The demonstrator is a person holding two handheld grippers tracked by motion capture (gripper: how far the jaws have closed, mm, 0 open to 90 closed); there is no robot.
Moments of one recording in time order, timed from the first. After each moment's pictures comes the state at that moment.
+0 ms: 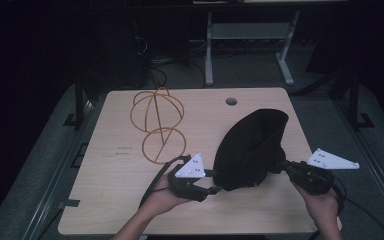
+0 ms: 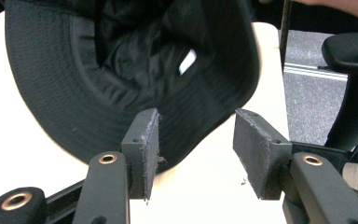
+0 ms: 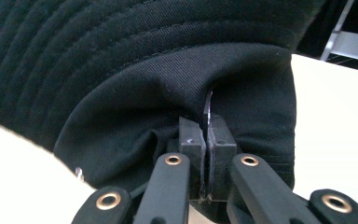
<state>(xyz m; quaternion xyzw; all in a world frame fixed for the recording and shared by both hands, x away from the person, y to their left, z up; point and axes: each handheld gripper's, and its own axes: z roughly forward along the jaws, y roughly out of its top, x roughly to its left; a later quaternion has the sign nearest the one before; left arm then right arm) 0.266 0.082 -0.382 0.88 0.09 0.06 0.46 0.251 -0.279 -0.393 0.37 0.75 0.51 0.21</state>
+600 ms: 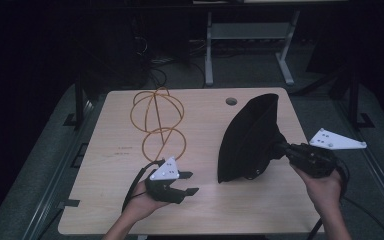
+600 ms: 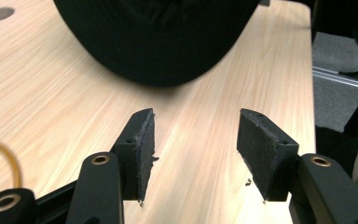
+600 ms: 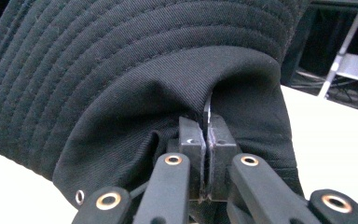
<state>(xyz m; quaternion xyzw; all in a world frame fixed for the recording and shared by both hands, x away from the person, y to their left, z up) 0.266 0.140 -0.407 0.87 0.16 0.08 0.45 0.269 -0.269 -0.340 0.35 0.74 0.53 0.21</state>
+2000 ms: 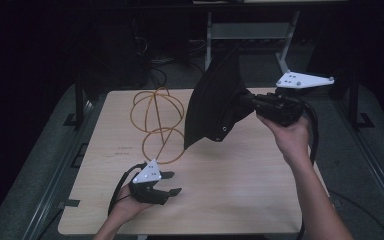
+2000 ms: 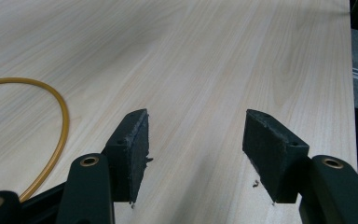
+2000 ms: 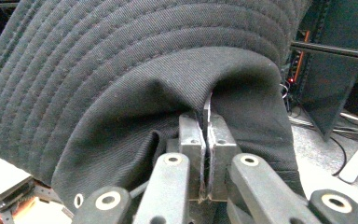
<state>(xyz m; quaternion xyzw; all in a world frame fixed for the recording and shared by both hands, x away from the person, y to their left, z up) 0.270 0.182 -0.428 0.87 0.19 0.10 0.44 0.339 -0.188 -0.242 0.29 0.74 0.58 0.17</state>
